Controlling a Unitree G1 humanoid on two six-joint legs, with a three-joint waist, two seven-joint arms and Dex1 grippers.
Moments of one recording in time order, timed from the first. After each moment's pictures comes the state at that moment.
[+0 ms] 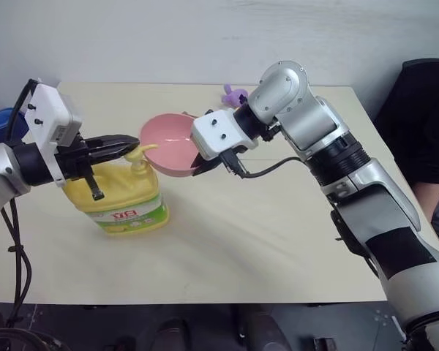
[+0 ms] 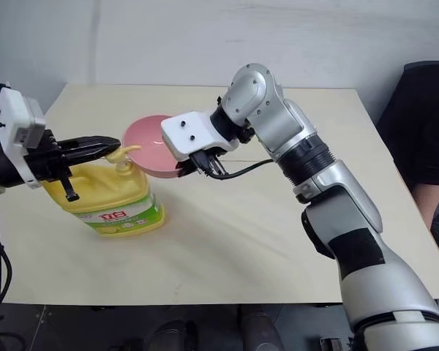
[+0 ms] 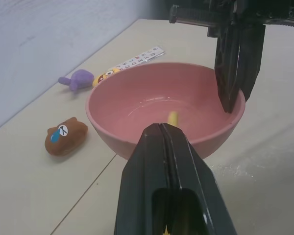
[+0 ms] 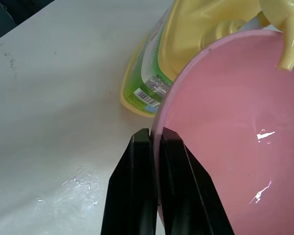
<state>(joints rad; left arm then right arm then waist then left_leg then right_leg) -0.43 1.02 0.36 -0.36 -0.65 0.68 -0.84 -1.42 -0.35 0.52 0.55 0.02 -0.06 1.55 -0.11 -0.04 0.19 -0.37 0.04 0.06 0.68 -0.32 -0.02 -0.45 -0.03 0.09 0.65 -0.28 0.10</state>
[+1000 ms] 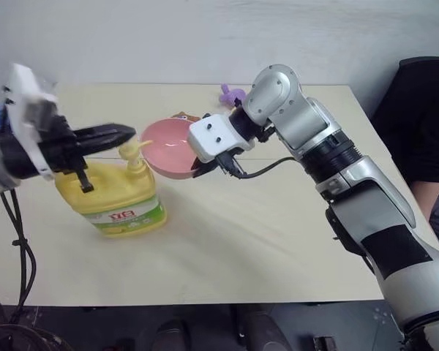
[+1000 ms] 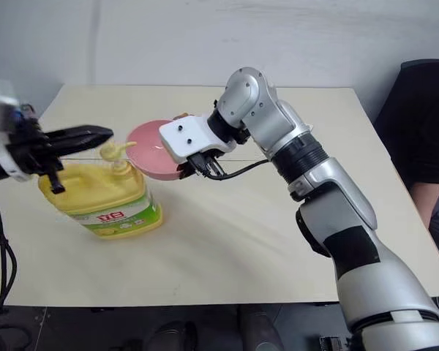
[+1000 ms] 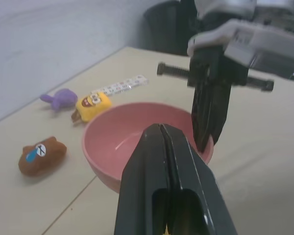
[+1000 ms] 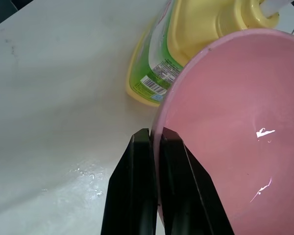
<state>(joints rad) -0.51 1.03 0.46 -0.29 -0.84 0.81 -0.85 -1.47 -0.31 0.55 0.68 -0.02 -0.13 1.56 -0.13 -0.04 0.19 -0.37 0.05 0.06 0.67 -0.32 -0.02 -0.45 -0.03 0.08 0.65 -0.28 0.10</state>
